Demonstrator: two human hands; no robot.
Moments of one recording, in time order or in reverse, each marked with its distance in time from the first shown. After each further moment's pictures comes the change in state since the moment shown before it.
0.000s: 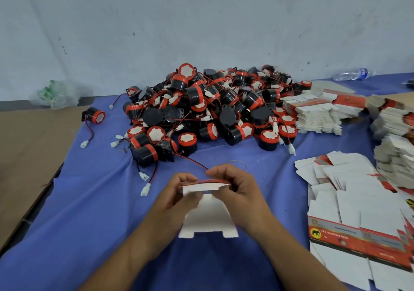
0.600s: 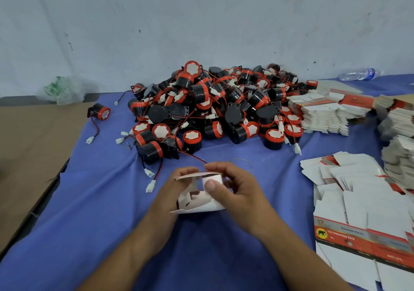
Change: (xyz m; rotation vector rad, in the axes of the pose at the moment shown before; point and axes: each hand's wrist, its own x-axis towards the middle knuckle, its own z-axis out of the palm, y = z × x) left_hand 0.006 -0.005 -0.006 -0.119 0.111 0.050; right_hand 0.000 0.000 0.005 0.033 -0.105 -0.144
